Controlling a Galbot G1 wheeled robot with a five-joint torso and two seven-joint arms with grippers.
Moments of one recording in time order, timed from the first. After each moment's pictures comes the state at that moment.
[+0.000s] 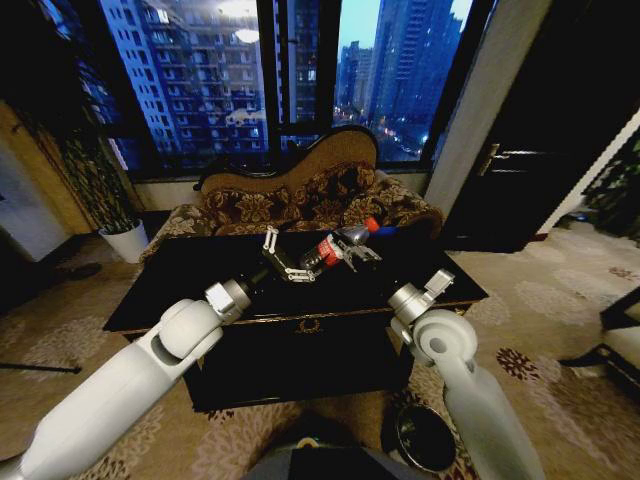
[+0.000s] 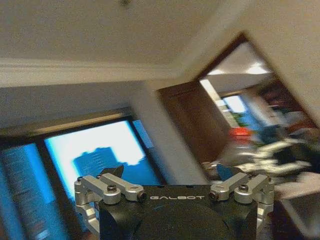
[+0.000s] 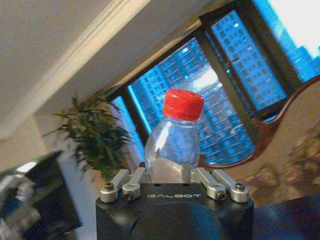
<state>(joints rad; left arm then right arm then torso) 0.88 -0.78 -0.14 -2.25 -0.37 0.09 0.02 -1.12 1.17 0.43 2.21 0.99 -0.35 0.00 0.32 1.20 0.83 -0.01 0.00</state>
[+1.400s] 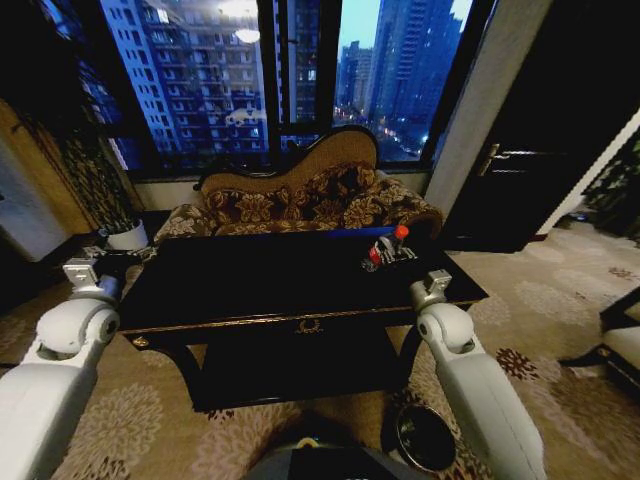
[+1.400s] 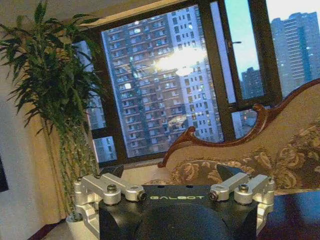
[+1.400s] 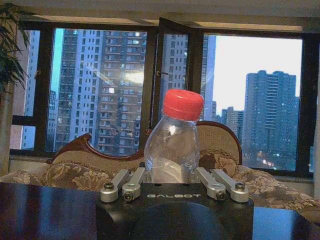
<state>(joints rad) 1.20 -0.80 -0.81 -1.97 -0.60 0.40 -0.23 -1.10 1.14 0.51 1.97 0.39 -0.25 0.00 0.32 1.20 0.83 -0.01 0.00</state>
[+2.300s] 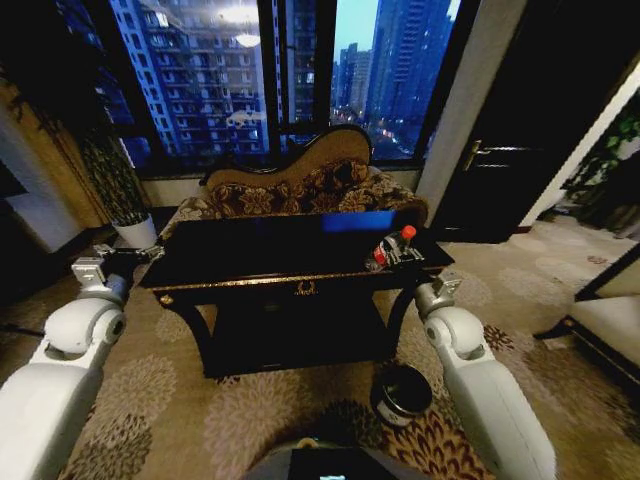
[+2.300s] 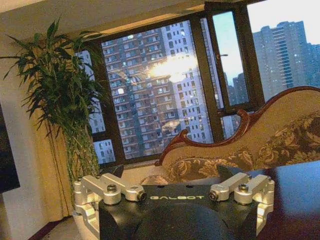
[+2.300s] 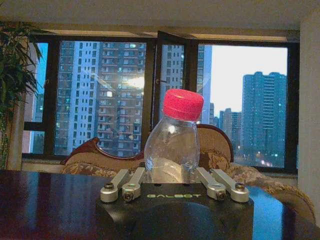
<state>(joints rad) 1.19 -0.81 -0.78 -1.99 -0.59 0.40 -0.23 -1.13 1.14 0.53 2.01 0.41 -0.25 0.00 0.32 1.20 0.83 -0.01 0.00</state>
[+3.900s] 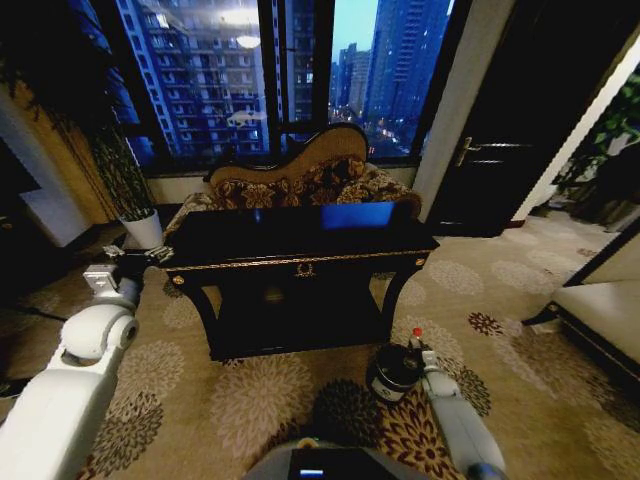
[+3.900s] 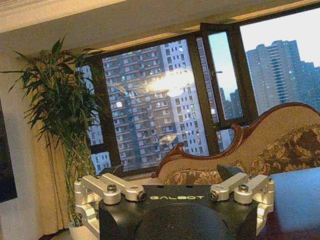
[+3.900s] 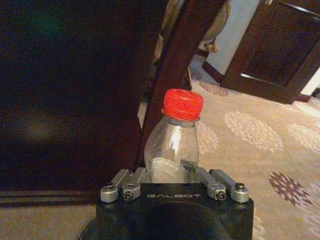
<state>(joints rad) 1.20 -0.87 -0.76 -2.02 -0.52 0.33 -0.22 -1.01 1.28 0.61 0.89 -0.01 0.06 0.00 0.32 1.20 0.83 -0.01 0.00</state>
